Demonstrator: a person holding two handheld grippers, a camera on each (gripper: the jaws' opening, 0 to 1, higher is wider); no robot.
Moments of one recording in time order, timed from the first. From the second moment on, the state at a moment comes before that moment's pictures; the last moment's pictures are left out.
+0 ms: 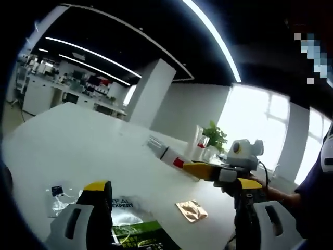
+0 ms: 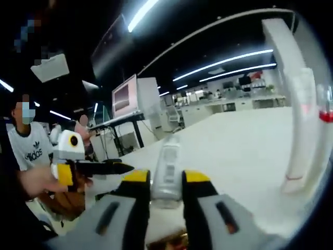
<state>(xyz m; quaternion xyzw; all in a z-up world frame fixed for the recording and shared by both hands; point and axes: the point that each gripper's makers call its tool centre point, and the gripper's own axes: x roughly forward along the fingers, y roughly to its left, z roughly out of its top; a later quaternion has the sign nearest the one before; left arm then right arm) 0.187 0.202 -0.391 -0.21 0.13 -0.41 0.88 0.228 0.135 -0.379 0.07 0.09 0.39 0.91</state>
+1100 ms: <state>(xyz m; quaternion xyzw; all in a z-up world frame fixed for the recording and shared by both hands) 0.187 0.180 -0.362 -0.32 0.12 -0.44 0.83 0.197 0.154 -0.362 0.18 0.07 0.44 0.88</state>
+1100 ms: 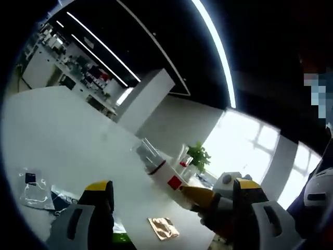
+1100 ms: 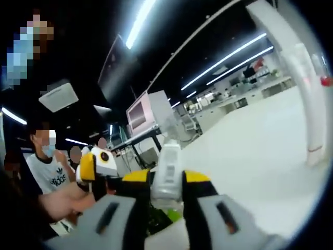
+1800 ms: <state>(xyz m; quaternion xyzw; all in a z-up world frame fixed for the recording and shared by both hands) 0.187 0.177 -0.349 -0.41 0.12 -0.46 0.78 0.184 0.160 -0.356 0.26 0.08 0.46 0.85</state>
